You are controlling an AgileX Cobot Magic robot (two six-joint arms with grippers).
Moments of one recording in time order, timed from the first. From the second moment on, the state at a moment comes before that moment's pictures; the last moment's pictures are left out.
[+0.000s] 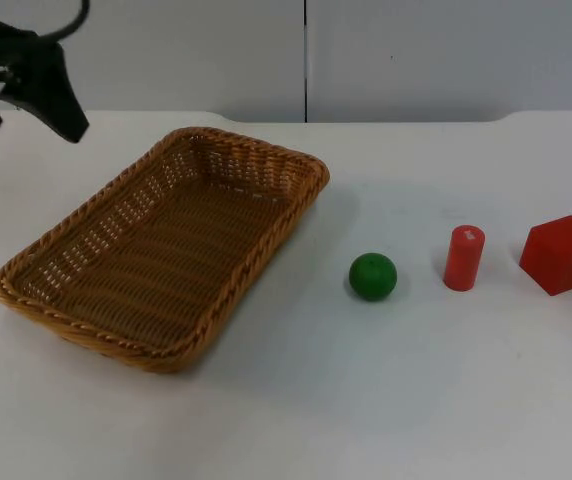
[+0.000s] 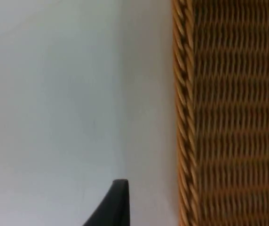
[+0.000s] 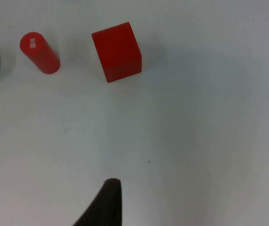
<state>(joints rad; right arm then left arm) 0.04 0.98 -0.74 -0.03 0.78 0.01 0.07 2.02 -1.56 -0.45 1.02 0.68</state>
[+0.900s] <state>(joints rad) 0.04 0.98 -0.74 -0.03 0.77 0.00 -0.09 2.45 -1.87 -0.36 1.05 0.72</state>
